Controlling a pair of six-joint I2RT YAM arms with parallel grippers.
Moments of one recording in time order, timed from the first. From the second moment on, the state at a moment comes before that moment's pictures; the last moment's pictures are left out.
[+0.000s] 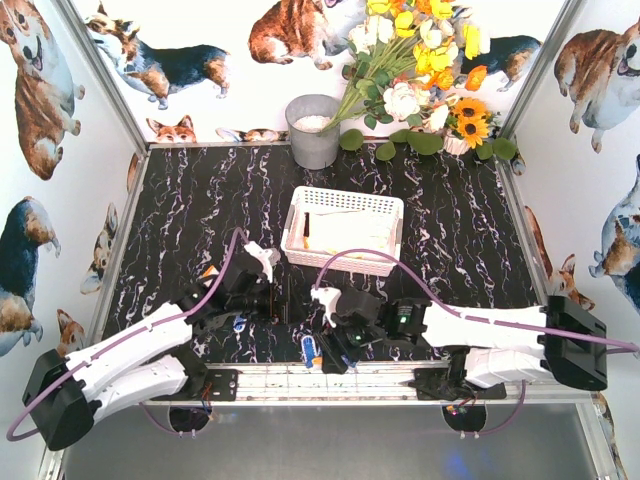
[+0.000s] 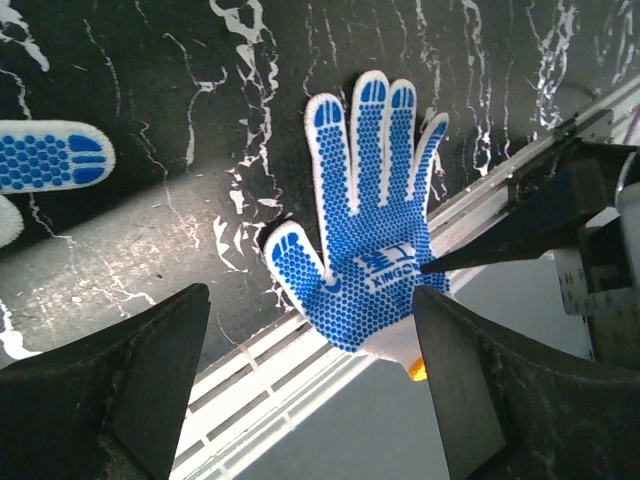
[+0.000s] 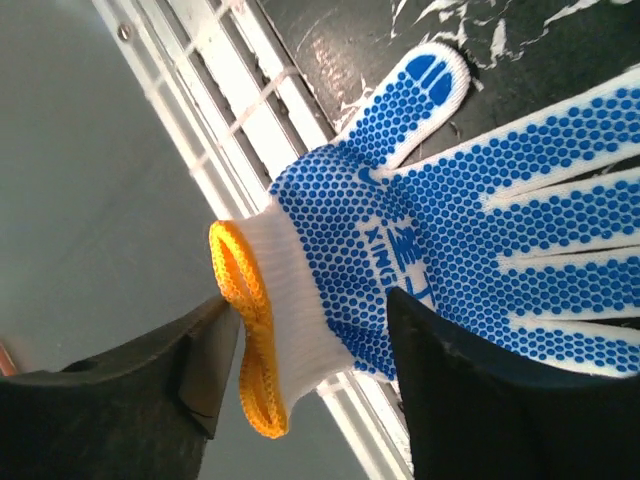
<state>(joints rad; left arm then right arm) -0.78 0.93 0.56 -0.44 0.23 -0.77 1.22 1.20 0.64 -0.29 -0.26 0.48</state>
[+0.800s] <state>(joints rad) -0.99 1.04 0.39 -0.04 0.26 -0.99 1.22 1.05 0.43 -0.26 -0.02 0.99</state>
